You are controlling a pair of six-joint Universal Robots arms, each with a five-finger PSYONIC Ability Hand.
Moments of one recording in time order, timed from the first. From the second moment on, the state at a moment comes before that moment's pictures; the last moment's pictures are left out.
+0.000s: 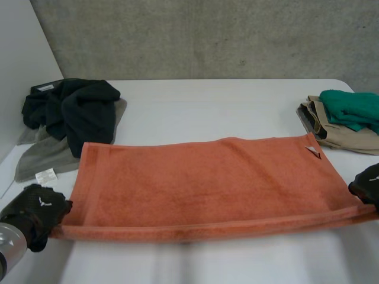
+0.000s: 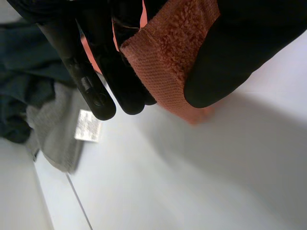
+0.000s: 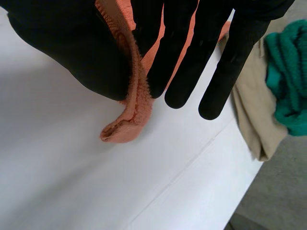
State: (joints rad) left arm 4.69 -1.42 -2.17 3.00 -1.45 4.07; right arm 1.46 -1.51 1.85 0.34 1.40 2.01; left_hand 1.15 1.20 1.20 1.21 1.00; right_hand 1.15 1.19 1.19 1.20 1.03
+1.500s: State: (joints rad) left arm 4.39 -1.92 -1.62 3.40 -1.55 3.60; right arm 1.44 -1.10 1.64 -0.10 1.14 2.45; left_hand 0.19 0.21 0.21 0.20 0.05; right_hand 0.52 0.52 0.52 0.52 0.36
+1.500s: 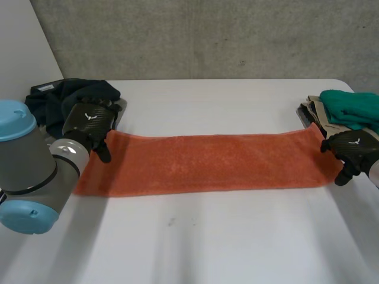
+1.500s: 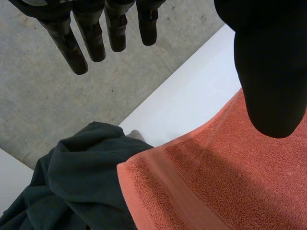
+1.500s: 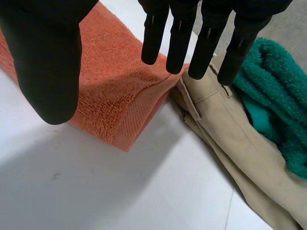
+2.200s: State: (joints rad) left arm 4.39 -1.86 -1.69 3.45 -1.55 3.60; right arm 1.20 -1.12 1.57 -0.18 1.35 2.23; left_hand 0.19 0.21 0.21 0.20 0.05; right_hand 1.11 1.18 1.19 1.20 0.99
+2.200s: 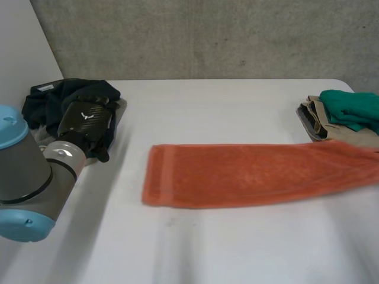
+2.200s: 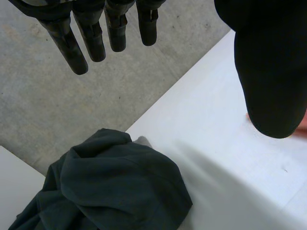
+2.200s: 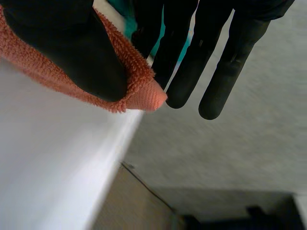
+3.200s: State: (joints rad) left arm 4.18 -1.88 -1.61 3.46 -1.56 3.60; right arm 2.06 -1.19 1.64 -0.23 1.43 2.75; left_hand 0.19 0.21 0.21 0.20 0.05; right_hand 0.23 0.22 0.21 0.21 0.04
